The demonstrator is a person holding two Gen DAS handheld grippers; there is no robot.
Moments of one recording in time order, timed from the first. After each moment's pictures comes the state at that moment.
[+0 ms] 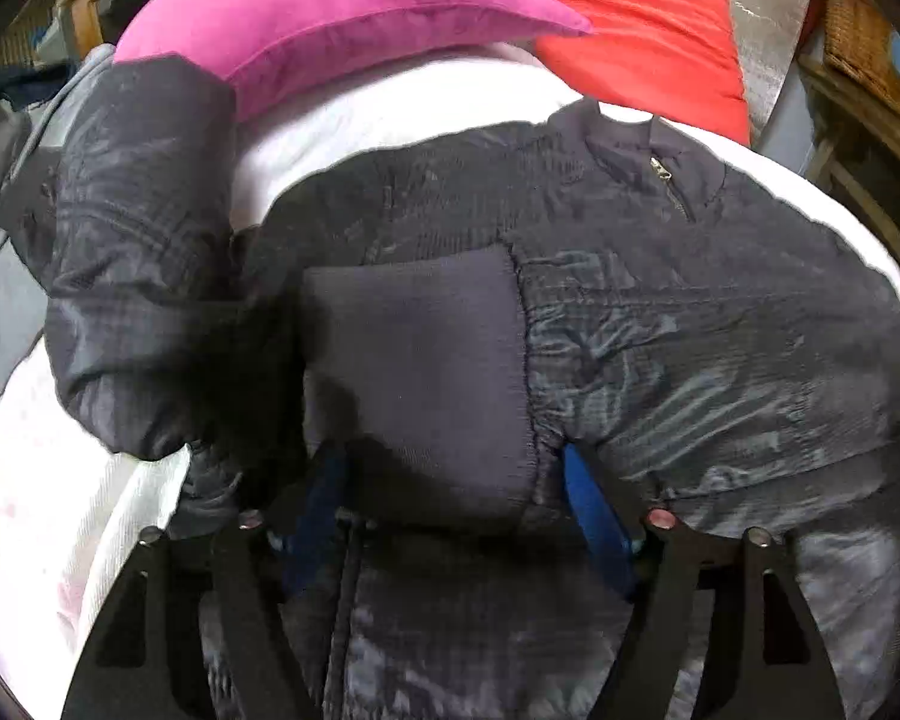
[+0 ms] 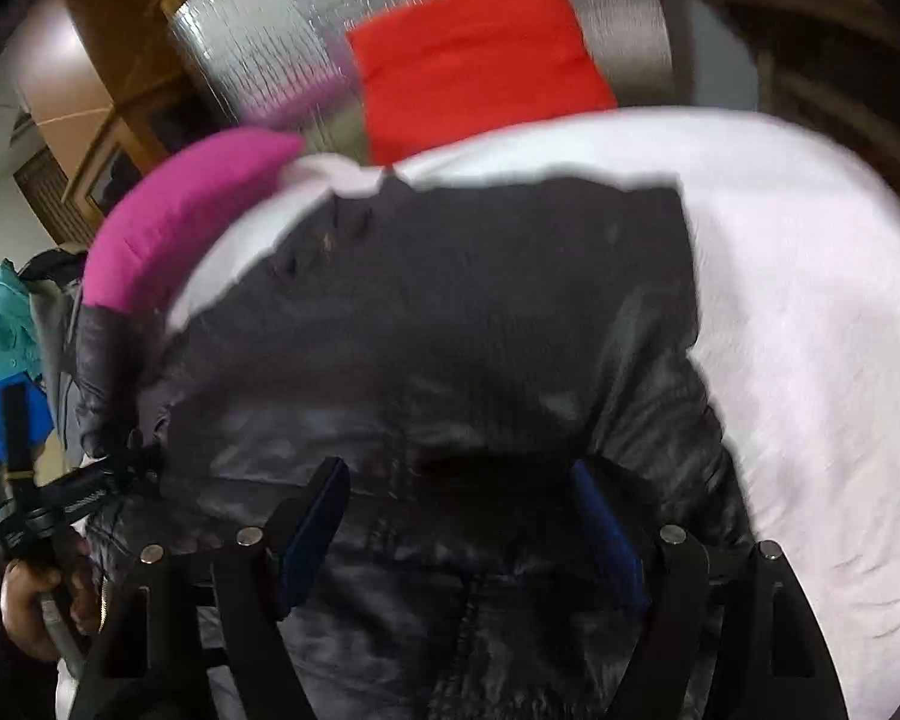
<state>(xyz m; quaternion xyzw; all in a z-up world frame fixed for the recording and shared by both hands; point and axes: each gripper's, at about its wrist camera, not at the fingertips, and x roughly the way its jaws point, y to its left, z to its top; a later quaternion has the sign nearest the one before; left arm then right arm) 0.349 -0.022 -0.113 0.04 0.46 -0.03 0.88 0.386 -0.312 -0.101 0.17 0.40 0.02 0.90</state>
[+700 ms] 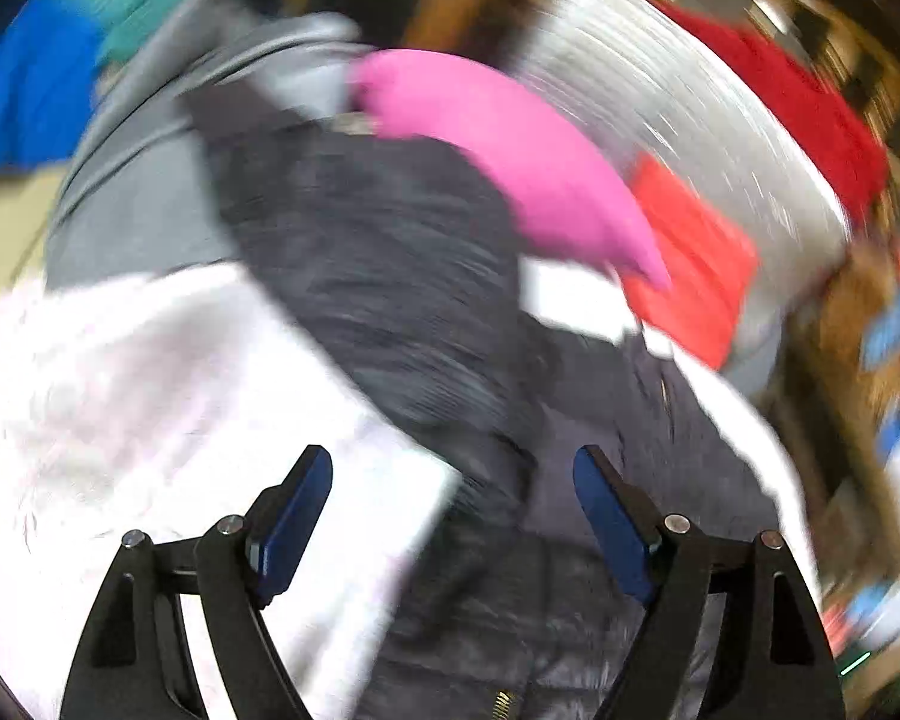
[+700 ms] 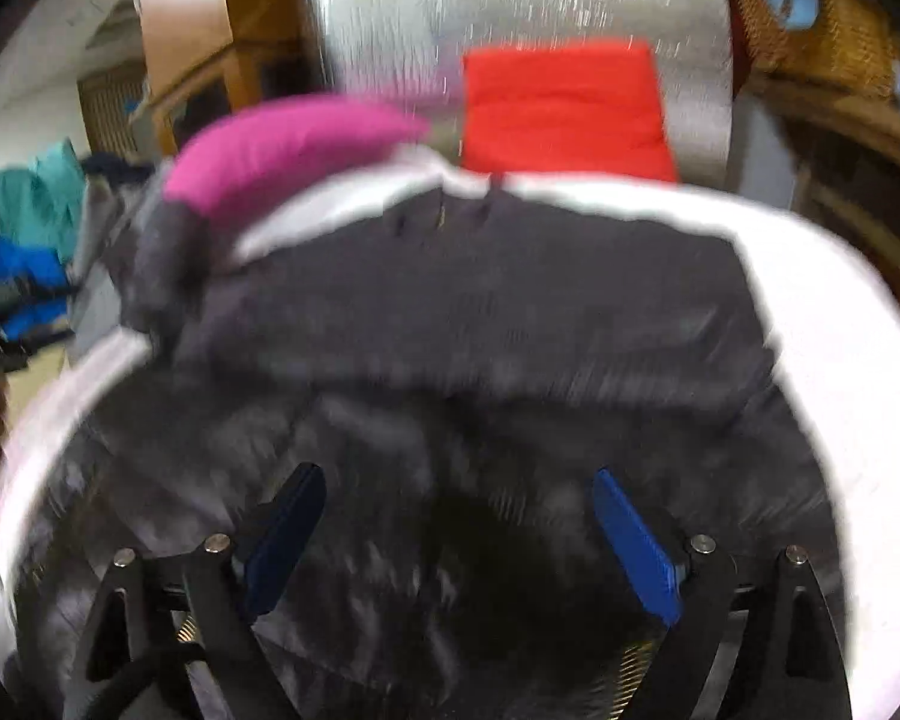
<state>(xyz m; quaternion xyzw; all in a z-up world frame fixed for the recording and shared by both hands) 0.299 0.196 -0.054 -0.28 0.36 -0.02 0.89 0.319 -0.212 -0.108 0.06 0.39 0.03 0.92</state>
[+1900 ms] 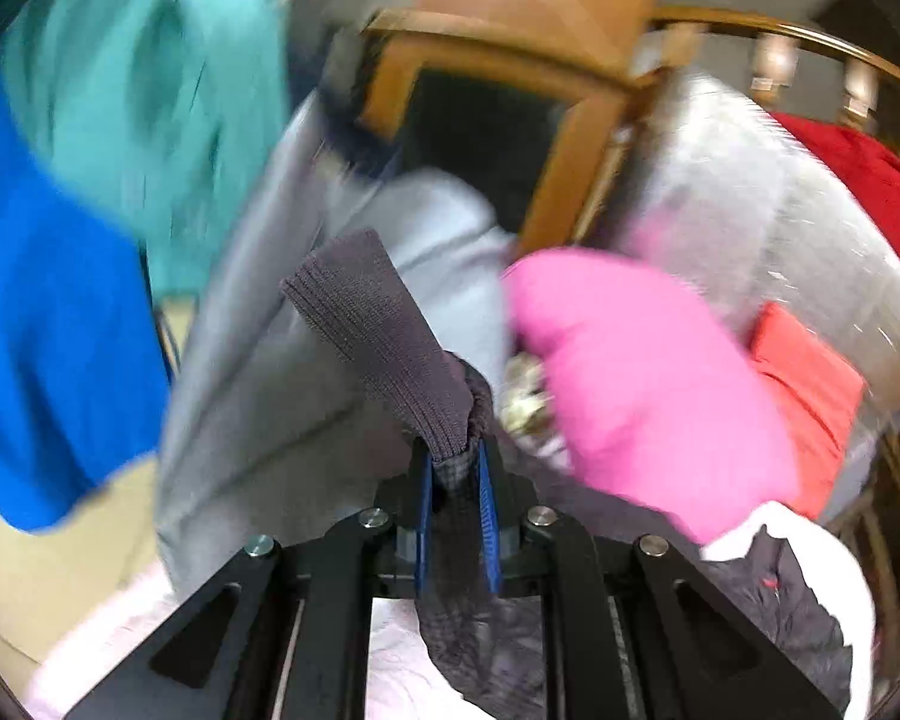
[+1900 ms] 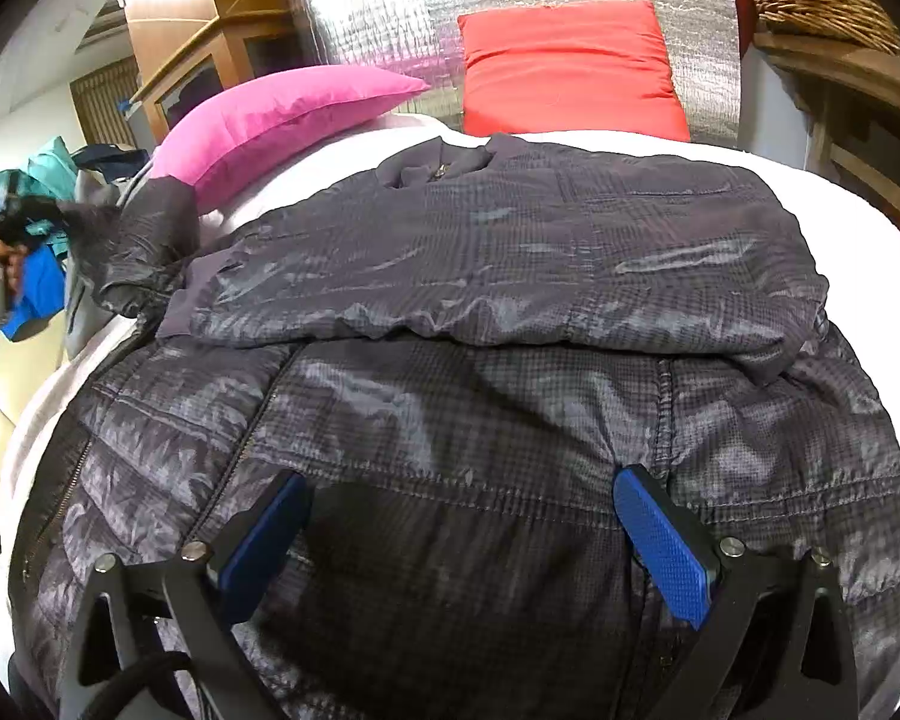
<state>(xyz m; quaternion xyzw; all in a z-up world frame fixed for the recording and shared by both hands) 0.417 0.298 0.068 -0.16 0.27 0.09 0.95 0.326 -0.214 -0.122 0.08 0.38 0.05 0.92</state>
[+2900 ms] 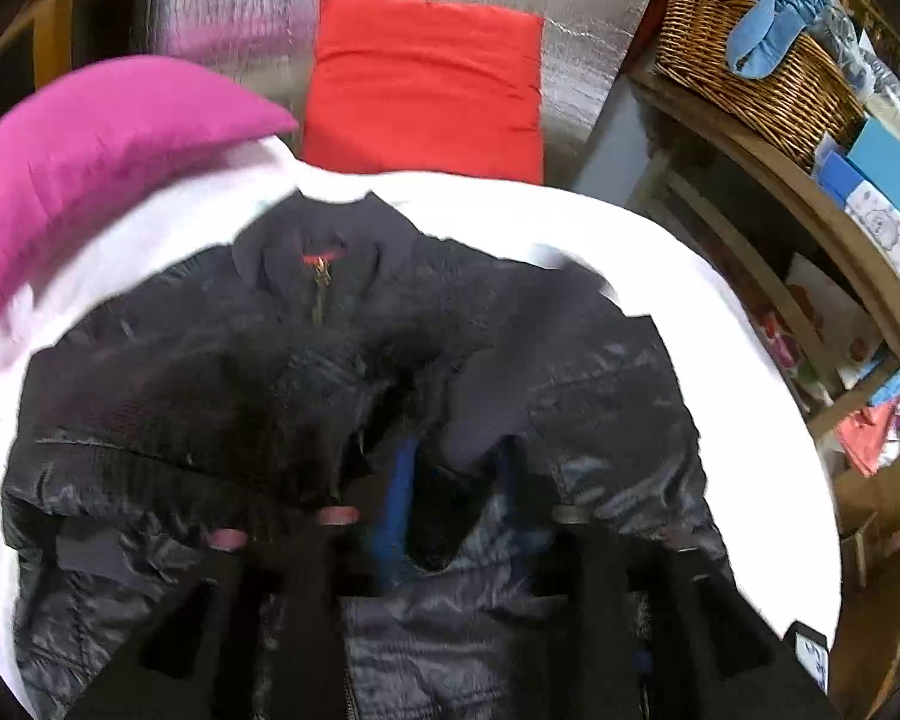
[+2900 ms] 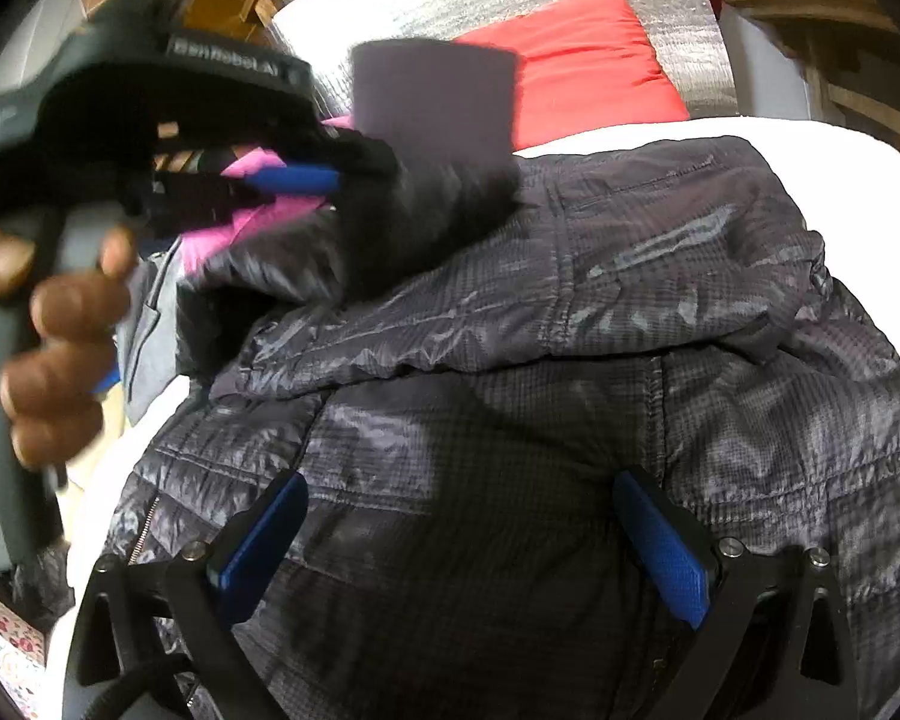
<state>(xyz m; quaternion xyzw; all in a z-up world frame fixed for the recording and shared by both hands) 0.364 -0.158 -0.013 -0.02 0.45 -0.21 0.87 0.321 -0.242 -0.121 0.19 0.35 0.10 0.91</state>
